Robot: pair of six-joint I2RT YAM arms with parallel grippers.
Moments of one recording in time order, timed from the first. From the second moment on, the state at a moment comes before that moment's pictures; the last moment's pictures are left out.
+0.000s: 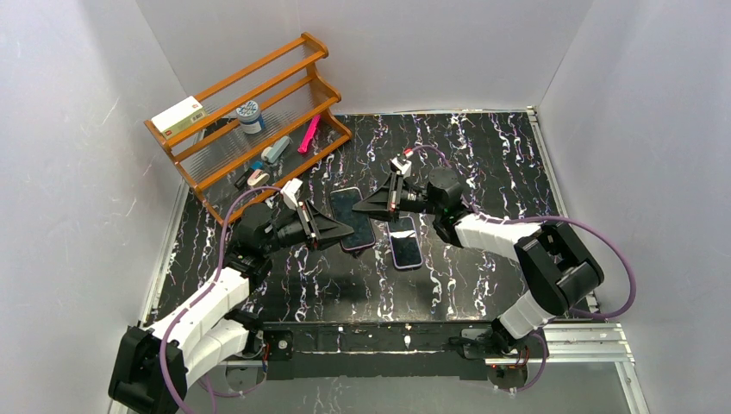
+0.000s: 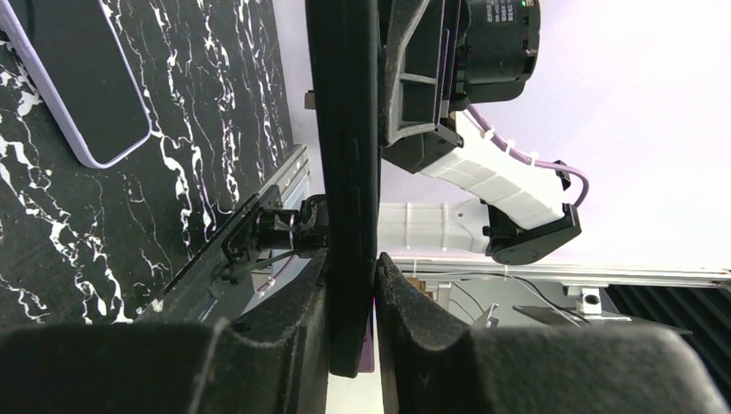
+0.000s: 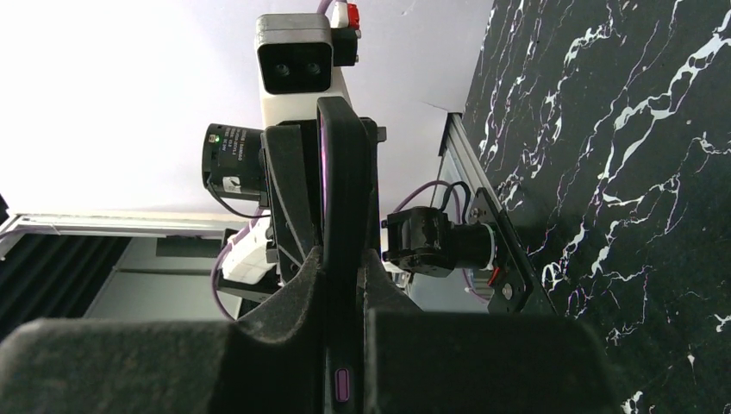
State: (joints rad) left arm -0.42 0.92 0.43 0.36 0.74 -1.35; right arm 0.64 1.56 0.76 0.79 -0.80 1.47
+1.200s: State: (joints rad) left arm -0.42 0.79 0.26 0.57 0.38 -1.69; right arm 0.70 1.31 0.62 0.66 -0.70 1.43
